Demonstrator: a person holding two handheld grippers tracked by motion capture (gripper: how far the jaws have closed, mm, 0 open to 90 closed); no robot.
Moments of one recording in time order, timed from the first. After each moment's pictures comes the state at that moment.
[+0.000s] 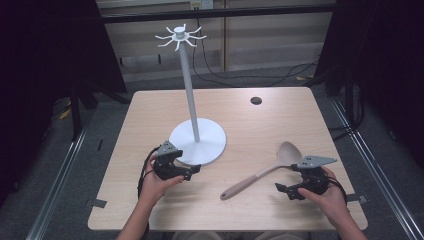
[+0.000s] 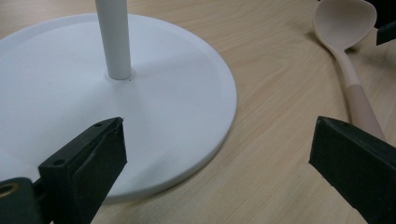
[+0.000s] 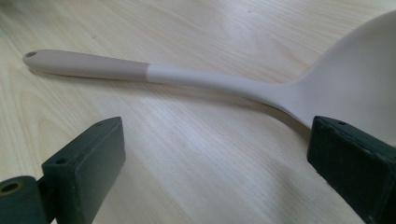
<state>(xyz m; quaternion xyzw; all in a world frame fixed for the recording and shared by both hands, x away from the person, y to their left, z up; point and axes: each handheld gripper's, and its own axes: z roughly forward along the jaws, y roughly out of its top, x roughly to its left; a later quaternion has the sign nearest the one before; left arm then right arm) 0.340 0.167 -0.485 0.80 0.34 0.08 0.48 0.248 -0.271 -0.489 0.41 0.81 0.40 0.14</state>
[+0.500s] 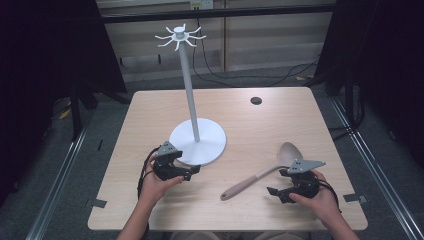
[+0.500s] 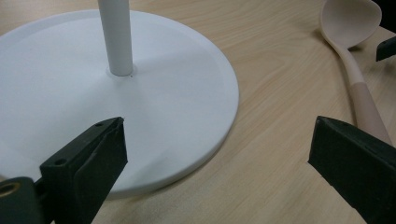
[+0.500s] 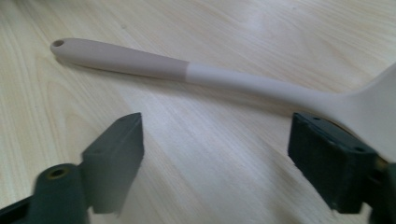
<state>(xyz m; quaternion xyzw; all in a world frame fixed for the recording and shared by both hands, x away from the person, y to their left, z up) 0.339 0.168 -0.486 0.81 0.34 0.08 0.47 0.245 -0.247 -0.495 0.38 0.83 0.40 0.12</state>
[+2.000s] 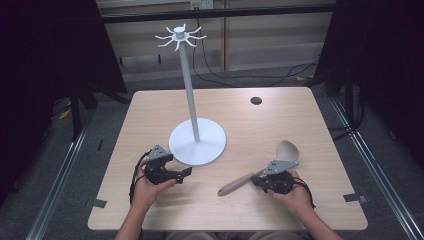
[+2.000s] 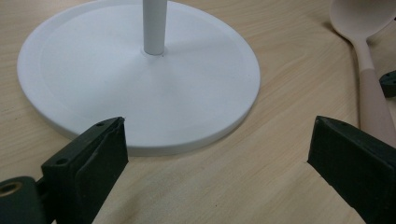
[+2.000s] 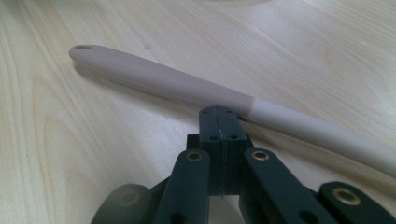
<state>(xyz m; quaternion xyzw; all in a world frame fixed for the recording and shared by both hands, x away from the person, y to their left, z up) 0.328 0.191 -0.488 0.80 0.37 0.10 0.46 0.260 -0.192 -0.509 0.35 0.84 0.40 0.13</state>
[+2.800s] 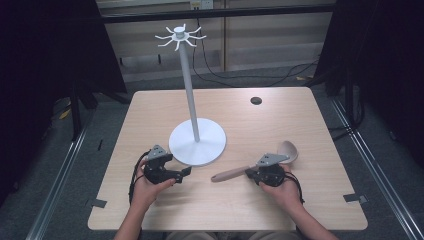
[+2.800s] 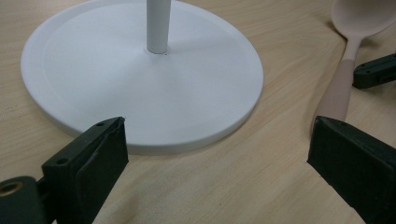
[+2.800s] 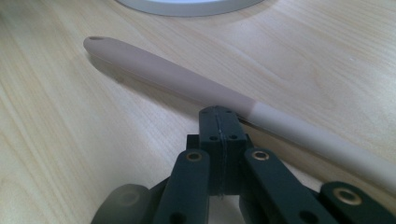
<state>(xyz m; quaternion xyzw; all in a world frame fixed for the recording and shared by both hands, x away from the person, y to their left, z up) 0.330 0.193 -0.489 0.80 0.37 0.10 0.46 0.281 -0.174 -0.509 0.38 0.82 0.39 0.14</state>
